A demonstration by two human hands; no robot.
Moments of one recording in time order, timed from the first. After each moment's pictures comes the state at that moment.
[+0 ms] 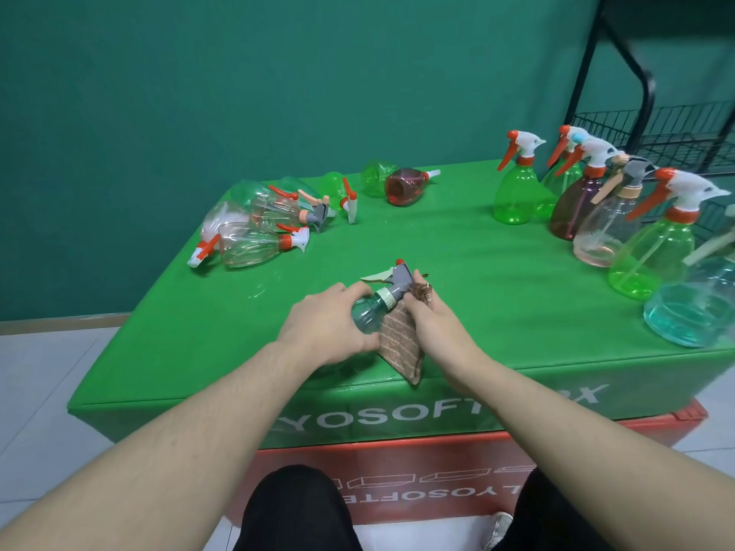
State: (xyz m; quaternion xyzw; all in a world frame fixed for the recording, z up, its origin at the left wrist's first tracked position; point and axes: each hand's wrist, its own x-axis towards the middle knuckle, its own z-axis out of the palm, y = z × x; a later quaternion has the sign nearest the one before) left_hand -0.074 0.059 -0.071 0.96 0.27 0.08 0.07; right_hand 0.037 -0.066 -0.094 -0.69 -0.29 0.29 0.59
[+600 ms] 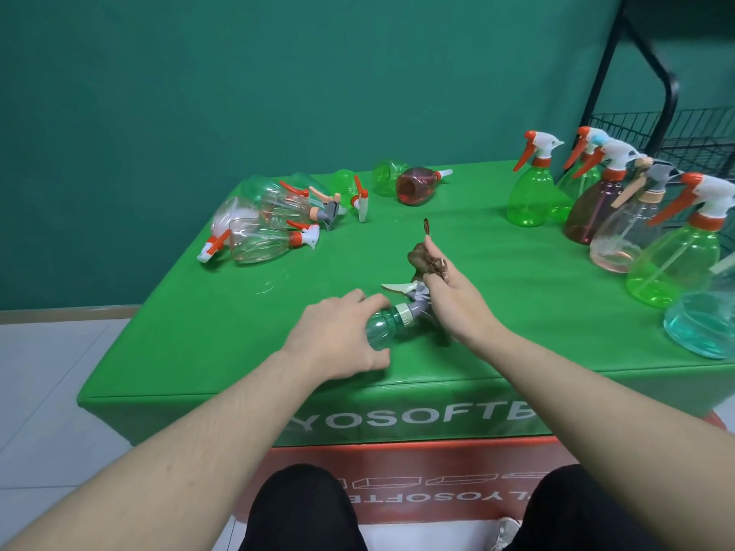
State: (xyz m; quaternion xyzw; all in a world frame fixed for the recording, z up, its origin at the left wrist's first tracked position) left_hand -0.084 0.058 -0.076 0.97 0.21 0.08 0.02; right_hand 0.062 -0.055 -0.073 -0.76 -0.35 0.19 0.51
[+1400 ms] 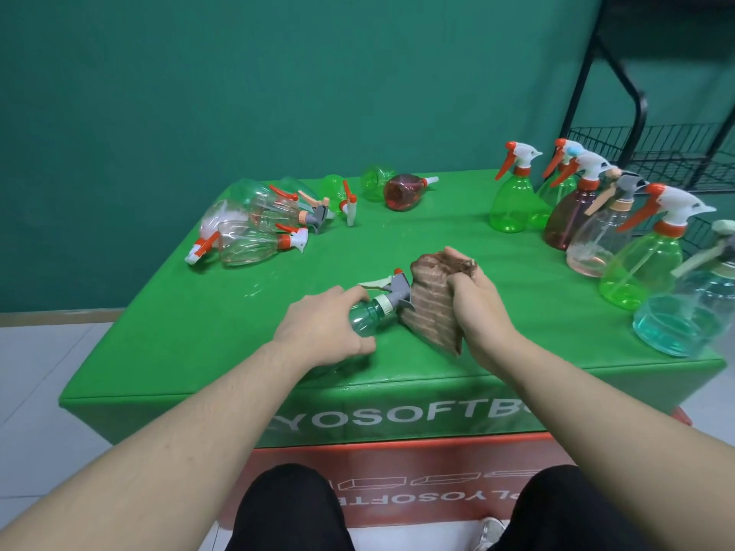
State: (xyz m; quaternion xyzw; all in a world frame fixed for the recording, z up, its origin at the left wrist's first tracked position) left_hand -0.077 0.062 -0.071 0.96 0.27 0.06 0.06; right_hand 0.066 -0.085 -0.065 -0.66 -0.19 0.24 0.68
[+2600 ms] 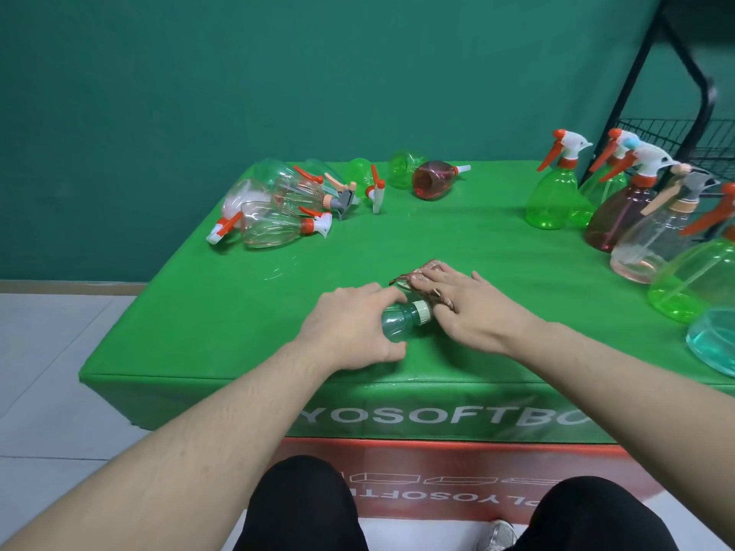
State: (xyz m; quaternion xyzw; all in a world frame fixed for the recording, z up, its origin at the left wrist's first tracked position) left_hand -0.082 0.063 -0.080 0.97 0.21 0.10 0.05; right_hand 0.087 -0.061 -0.077 -0.79 -0.58 0.11 0.12
